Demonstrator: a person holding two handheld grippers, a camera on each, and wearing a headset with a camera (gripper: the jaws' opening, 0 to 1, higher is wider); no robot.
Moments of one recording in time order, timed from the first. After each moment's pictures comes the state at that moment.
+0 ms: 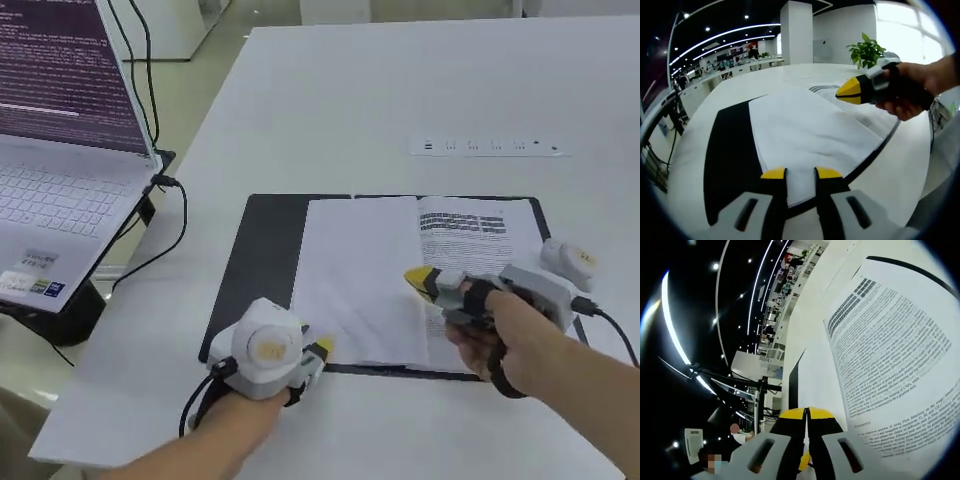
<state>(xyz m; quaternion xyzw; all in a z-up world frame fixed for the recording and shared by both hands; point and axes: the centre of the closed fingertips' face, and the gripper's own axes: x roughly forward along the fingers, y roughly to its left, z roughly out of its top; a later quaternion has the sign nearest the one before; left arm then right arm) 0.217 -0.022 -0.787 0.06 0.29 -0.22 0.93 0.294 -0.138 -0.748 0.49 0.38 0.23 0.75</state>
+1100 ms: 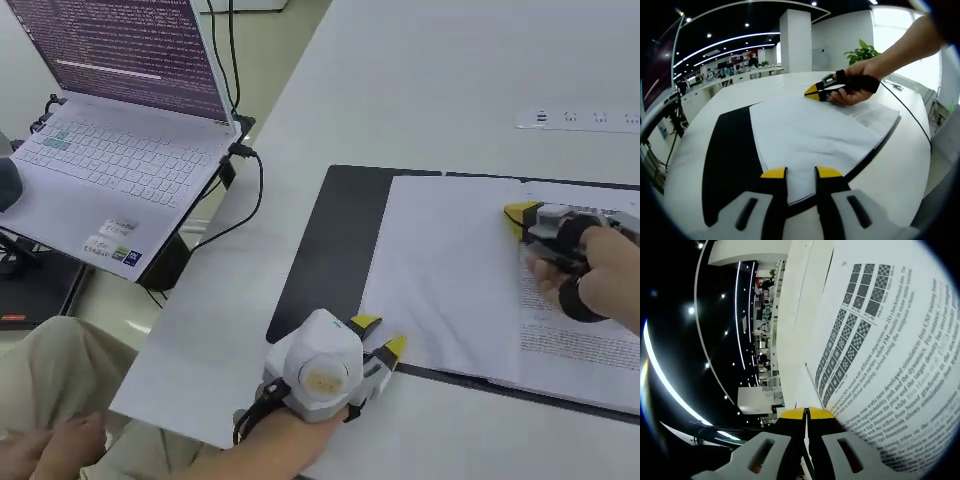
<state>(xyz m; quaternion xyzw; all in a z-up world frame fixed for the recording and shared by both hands) 0.216 -0.016 -0.788 0.06 0.25 -0.22 0.94 0.418 -0.138 -0.777 0.62 0.36 0.12 0.69</state>
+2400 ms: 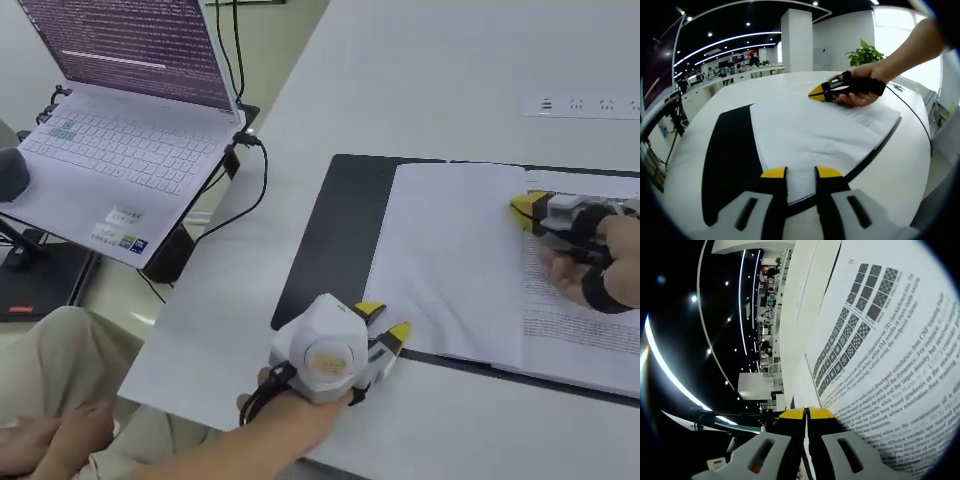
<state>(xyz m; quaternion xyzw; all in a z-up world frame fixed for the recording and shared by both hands) 0.217 -0.019 -0.788 0.05 0.26 -0.22 0.94 0.392 -0.143 -0.778 0.59 0.39 0.18 0.68</state>
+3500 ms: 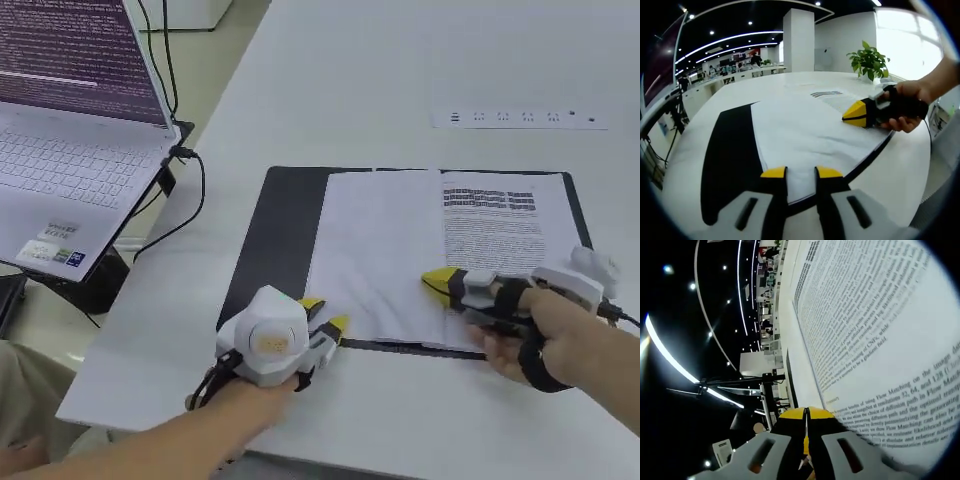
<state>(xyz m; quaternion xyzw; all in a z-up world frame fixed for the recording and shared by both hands) 0.217 -0.018 -0.789 0.04 0.26 -0.21 0.94 0.258 -0.134 -0.789 0.58 0.45 0.24 0.63</state>
